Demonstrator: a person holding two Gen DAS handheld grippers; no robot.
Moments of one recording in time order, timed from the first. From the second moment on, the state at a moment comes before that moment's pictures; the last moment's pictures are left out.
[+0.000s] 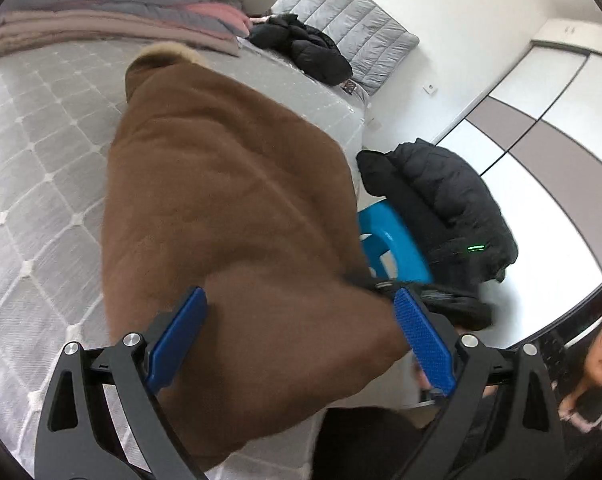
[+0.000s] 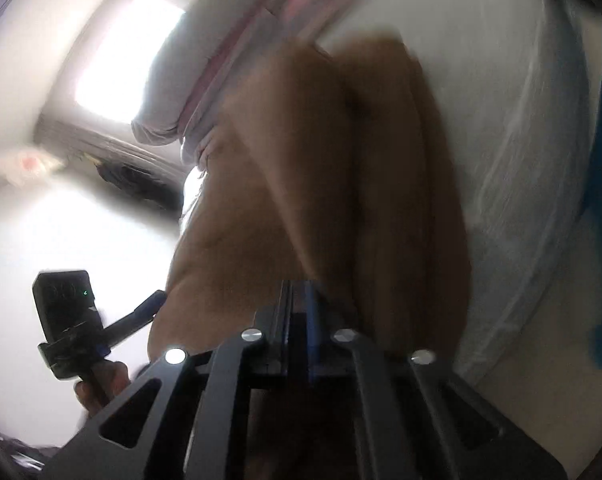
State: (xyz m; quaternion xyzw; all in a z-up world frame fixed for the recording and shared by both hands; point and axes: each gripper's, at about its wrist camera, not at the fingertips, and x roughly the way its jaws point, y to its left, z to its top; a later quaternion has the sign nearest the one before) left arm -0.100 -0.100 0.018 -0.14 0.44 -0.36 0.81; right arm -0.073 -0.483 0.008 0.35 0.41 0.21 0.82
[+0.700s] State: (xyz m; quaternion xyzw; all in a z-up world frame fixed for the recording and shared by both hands) left arm -0.159 -0.065 0.052 0.00 0.38 -0.27 0.89; right arm -0.133 -0.416 0.073 0.19 0.39 0.12 0.89
